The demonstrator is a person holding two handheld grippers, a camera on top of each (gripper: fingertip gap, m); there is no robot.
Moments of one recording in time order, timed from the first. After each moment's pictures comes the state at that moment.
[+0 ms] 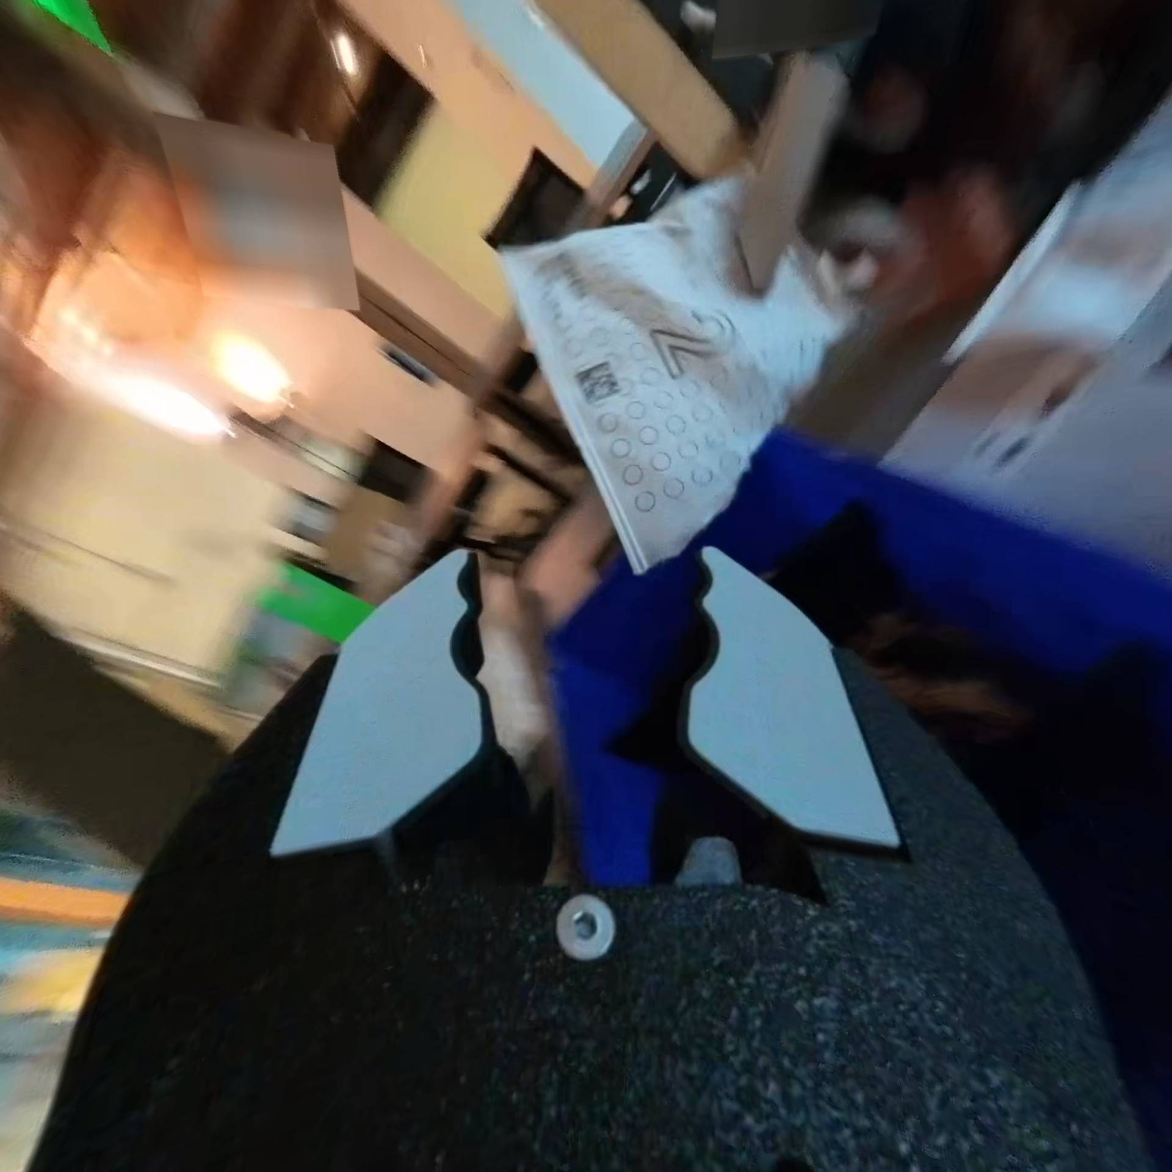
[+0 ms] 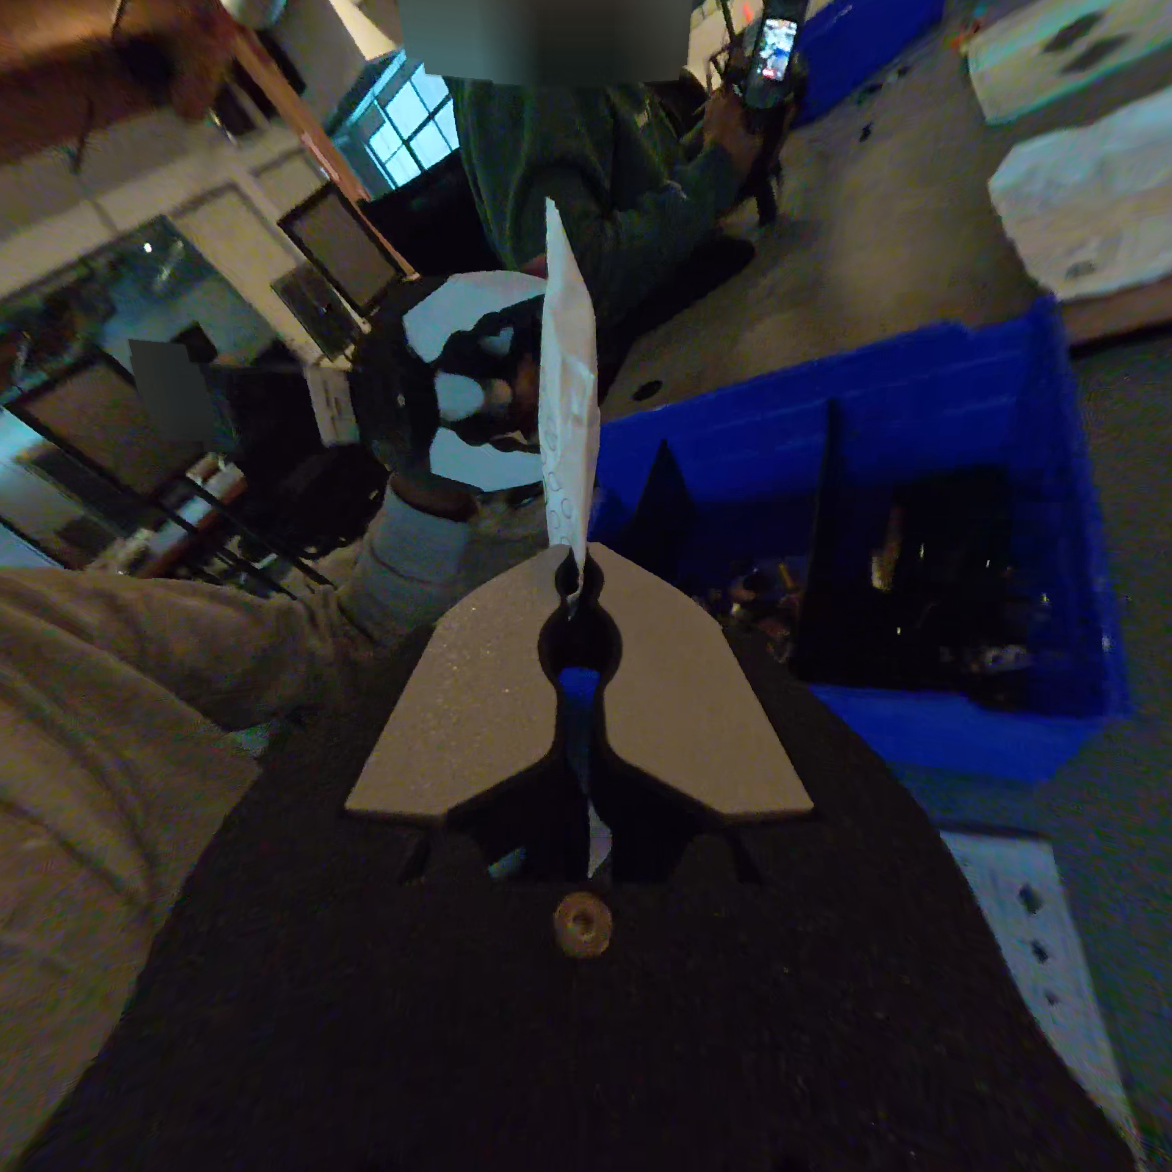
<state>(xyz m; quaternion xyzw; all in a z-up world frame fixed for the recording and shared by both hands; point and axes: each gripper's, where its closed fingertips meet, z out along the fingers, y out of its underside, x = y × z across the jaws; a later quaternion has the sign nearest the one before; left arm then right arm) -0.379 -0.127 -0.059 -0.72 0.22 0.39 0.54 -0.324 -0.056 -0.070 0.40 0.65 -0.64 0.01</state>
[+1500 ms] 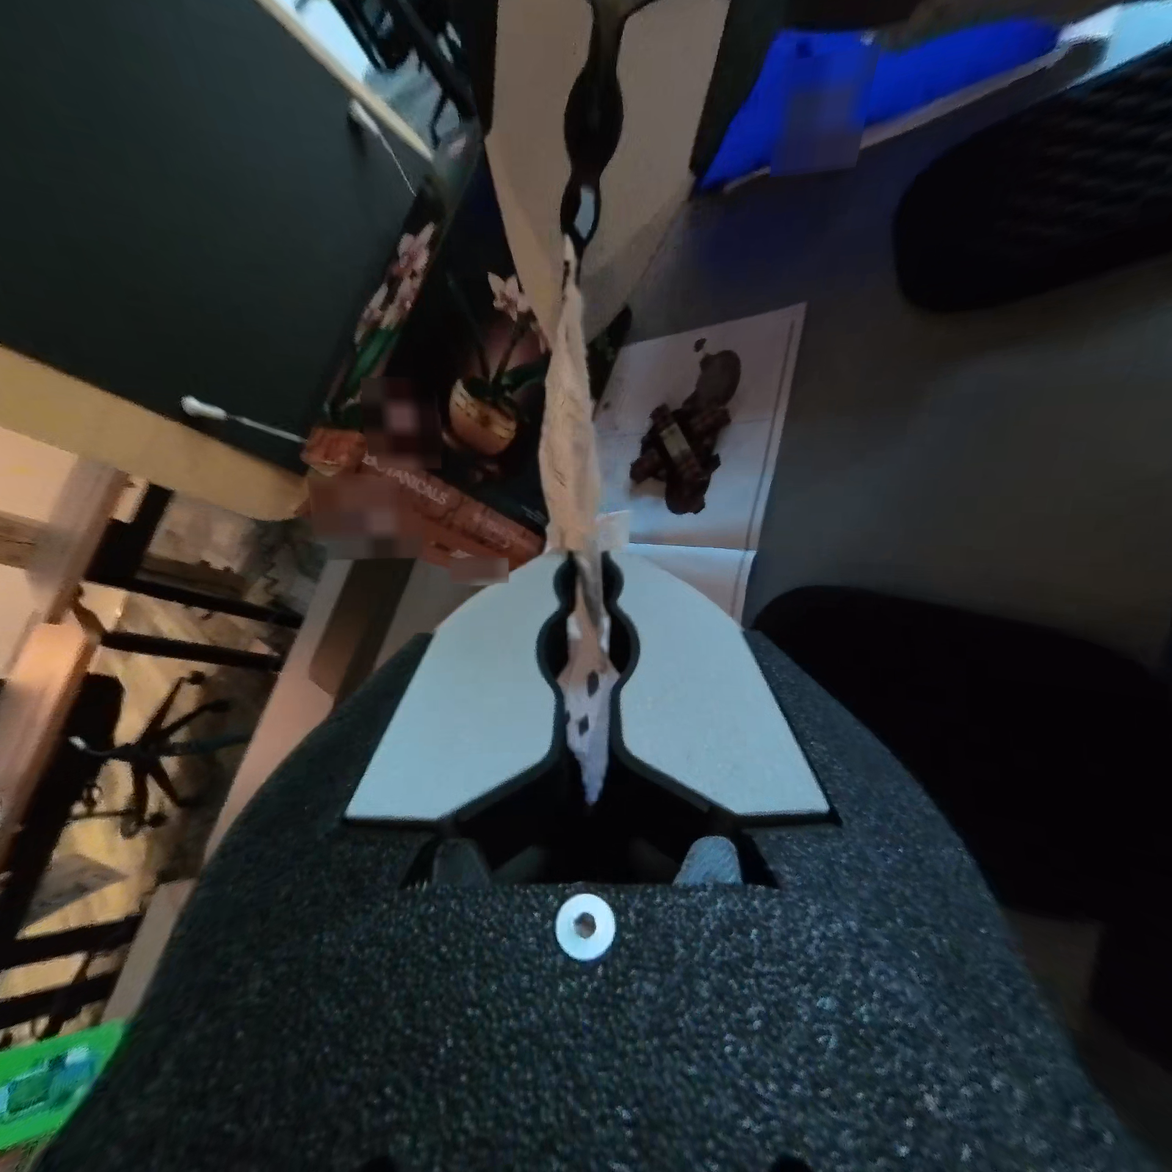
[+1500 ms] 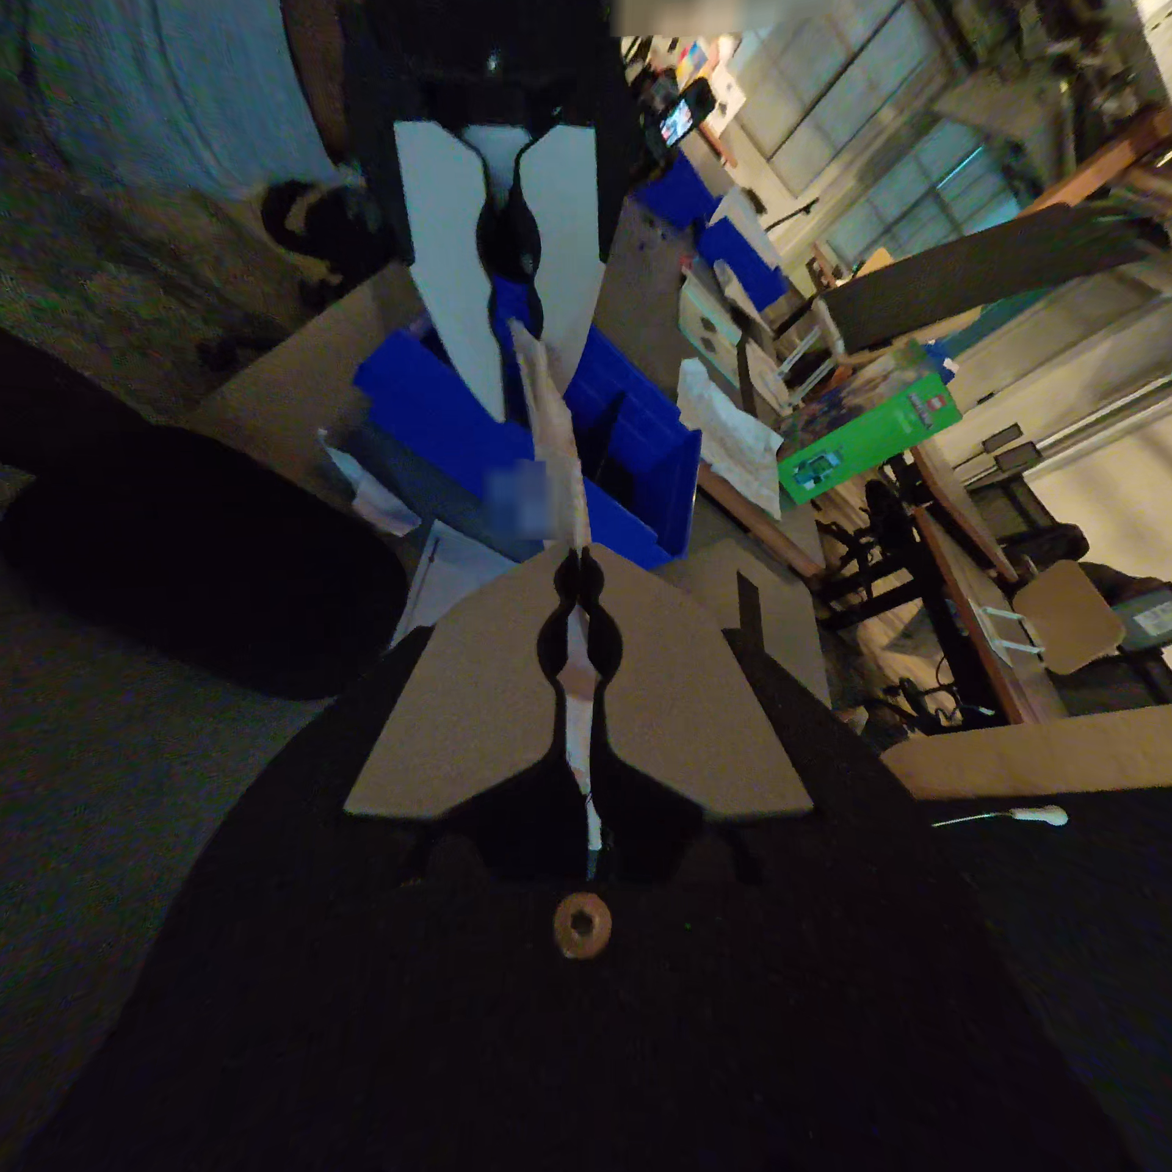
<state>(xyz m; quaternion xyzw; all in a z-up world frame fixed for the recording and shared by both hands) -0.151 -0.034 -0.061 -0.77 0.39 0.12 0.49 -0.116 0.014 -0.044 0.15 0.79 -0.38 -0.46</state>
